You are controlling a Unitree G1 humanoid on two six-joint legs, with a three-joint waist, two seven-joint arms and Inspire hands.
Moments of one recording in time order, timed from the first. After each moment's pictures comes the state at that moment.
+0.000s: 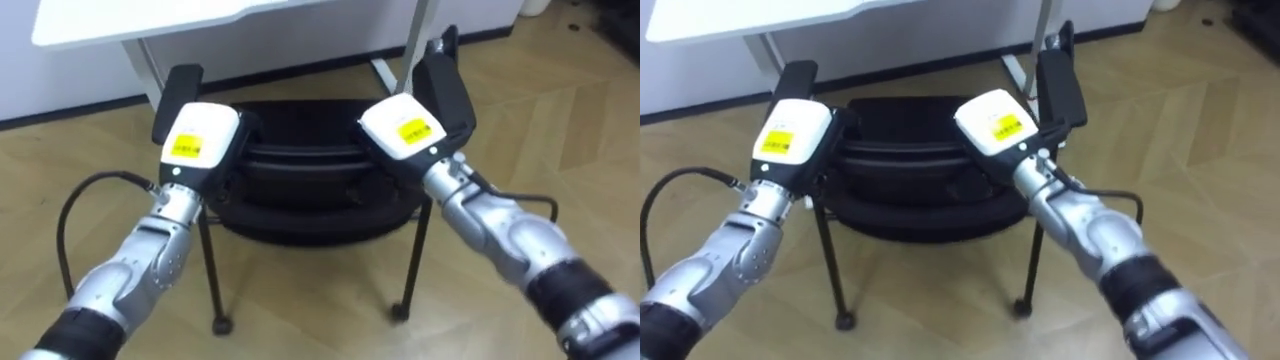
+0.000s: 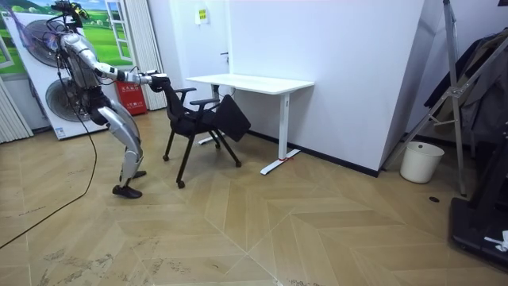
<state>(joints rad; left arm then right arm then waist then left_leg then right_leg) -0.32 0.46 -0.41 0.59 0.87 -0.24 0.48 -0.44 -0.39 0.49 0.67 -1.06 -0.26 -0.33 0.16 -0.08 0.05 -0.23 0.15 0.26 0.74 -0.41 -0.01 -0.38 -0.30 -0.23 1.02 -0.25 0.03</state>
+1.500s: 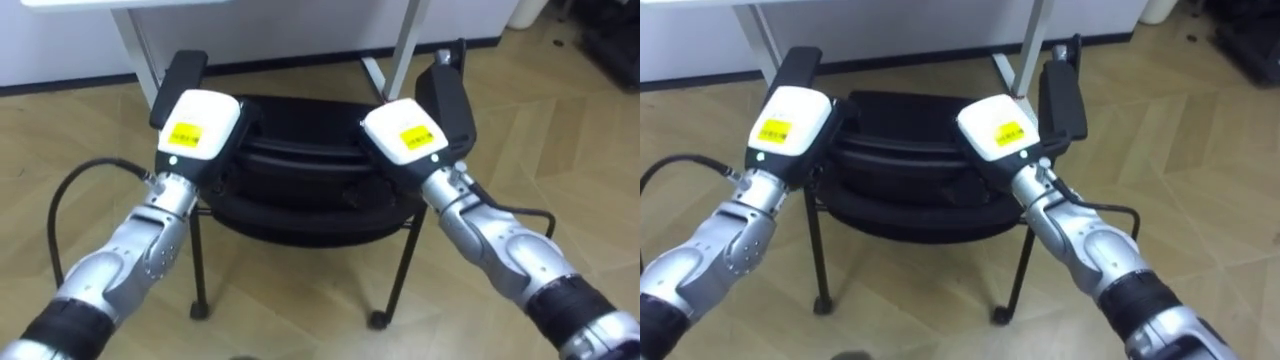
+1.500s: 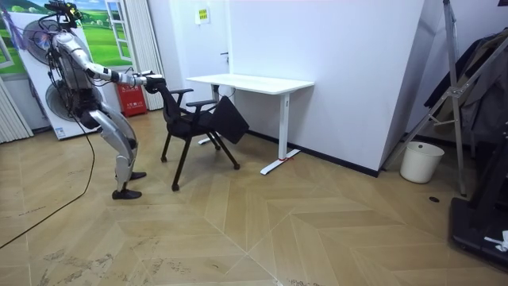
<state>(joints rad) -0.35 0.51 -0.40 0.50 0.86 -0.23 0.49 -0.45 -0.42 0.53 0.53 -0.99 -0.18 -0.30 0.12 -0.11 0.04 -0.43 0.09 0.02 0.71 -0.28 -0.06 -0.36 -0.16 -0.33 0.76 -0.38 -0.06</state>
